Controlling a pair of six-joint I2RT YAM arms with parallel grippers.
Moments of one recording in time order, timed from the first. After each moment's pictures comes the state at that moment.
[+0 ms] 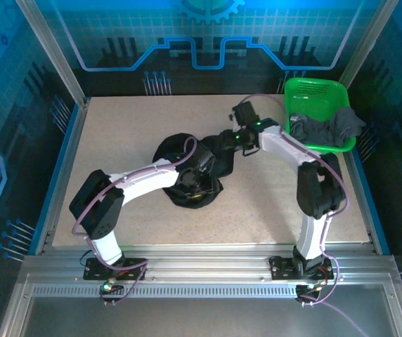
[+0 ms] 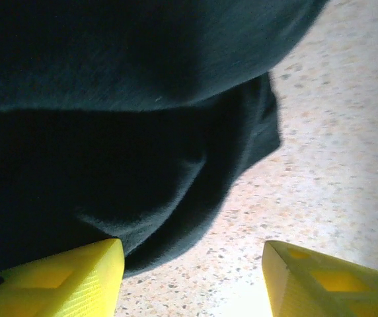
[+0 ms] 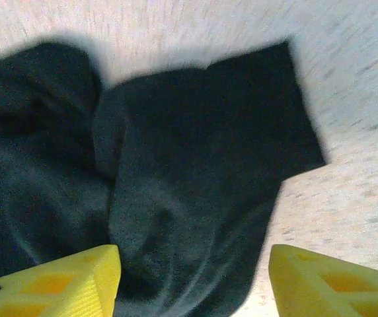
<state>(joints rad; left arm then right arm) -0.73 1.75 1.20 -0.66 0.16 -0.93 0.44 1.92 1.51 -0.63 -0.11 0.37</state>
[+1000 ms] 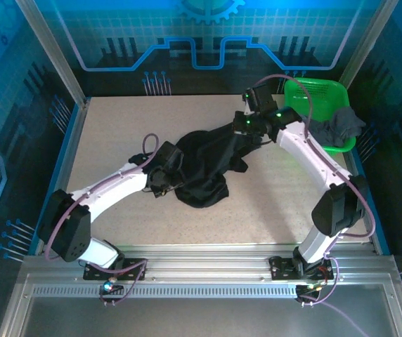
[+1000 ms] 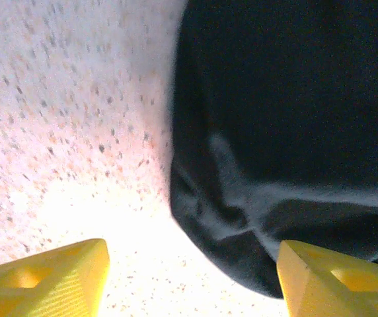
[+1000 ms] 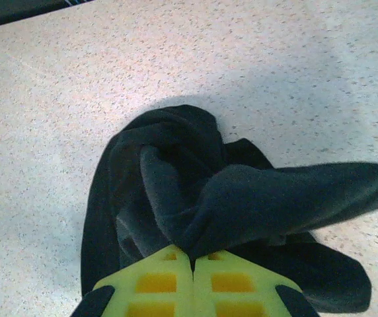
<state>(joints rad) -0.55 1.48 1.00 -0.75 -0.01 -1.06 0.41 1.67 1.65 -0.82 -0.04 0.49</state>
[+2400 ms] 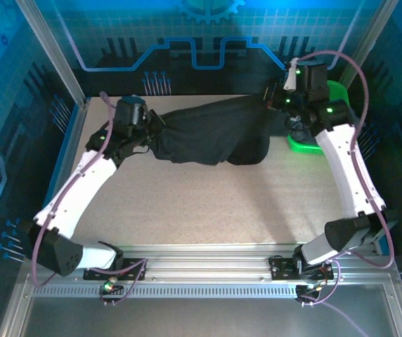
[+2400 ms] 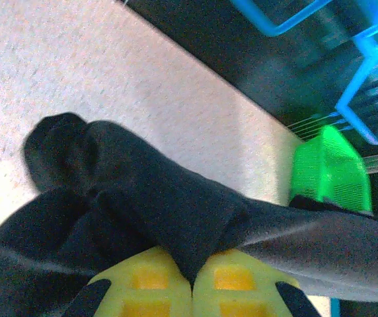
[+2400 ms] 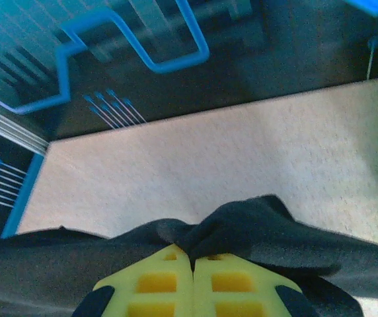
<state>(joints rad) -0.33 1.32 1.39 -0.63 -0.04 -0.88 0.21 1.49 1.83 -0.84 -0.13 0.42</state>
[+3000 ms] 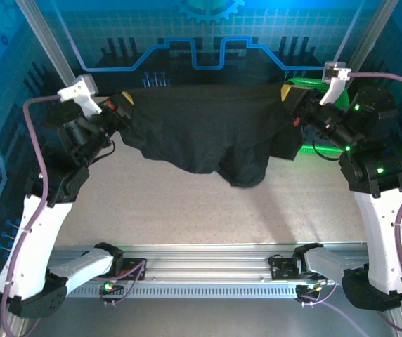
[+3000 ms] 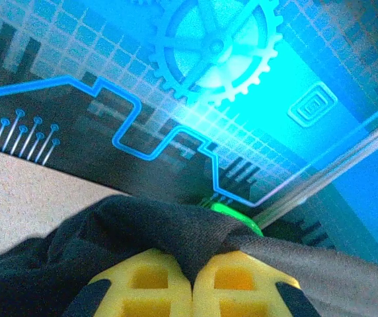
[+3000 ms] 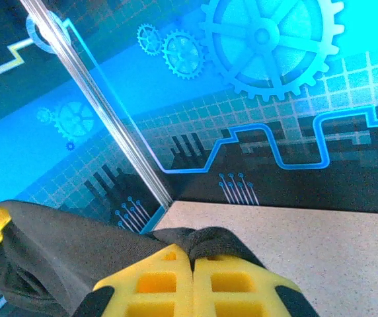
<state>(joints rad) -0.31 1.07 1.57 -0.60 -0.07 -0.71 0.21 1.10 1.68 -0.63 -0.36 0.43</state>
